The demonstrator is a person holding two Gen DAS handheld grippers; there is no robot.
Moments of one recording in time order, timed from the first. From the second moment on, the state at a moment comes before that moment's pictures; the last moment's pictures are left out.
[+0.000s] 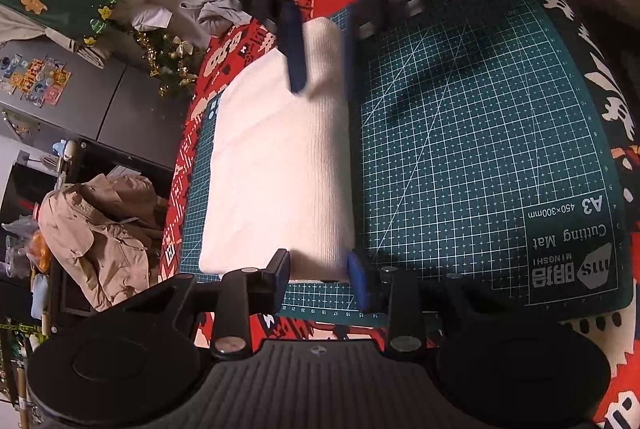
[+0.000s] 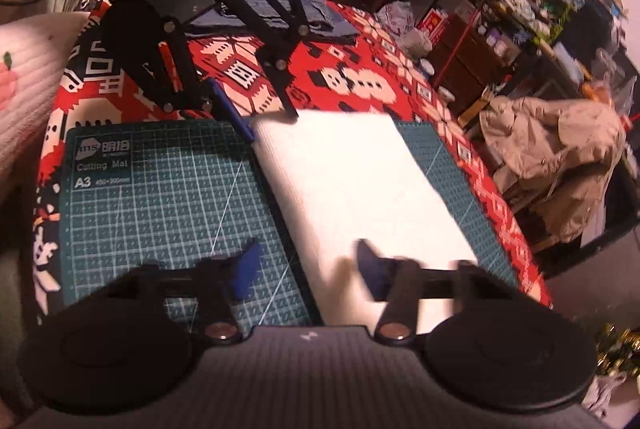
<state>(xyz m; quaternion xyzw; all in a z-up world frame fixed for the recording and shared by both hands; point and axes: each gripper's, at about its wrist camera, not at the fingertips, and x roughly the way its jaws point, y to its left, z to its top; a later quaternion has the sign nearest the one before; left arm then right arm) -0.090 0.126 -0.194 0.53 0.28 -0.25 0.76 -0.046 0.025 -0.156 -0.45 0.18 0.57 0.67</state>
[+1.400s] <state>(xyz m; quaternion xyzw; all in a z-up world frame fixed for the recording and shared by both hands) -0.088 0.125 -0.196 0.54 0.28 -0.25 0.76 0.001 -0.023 -0.170 -0.42 0.25 0.54 0.68</state>
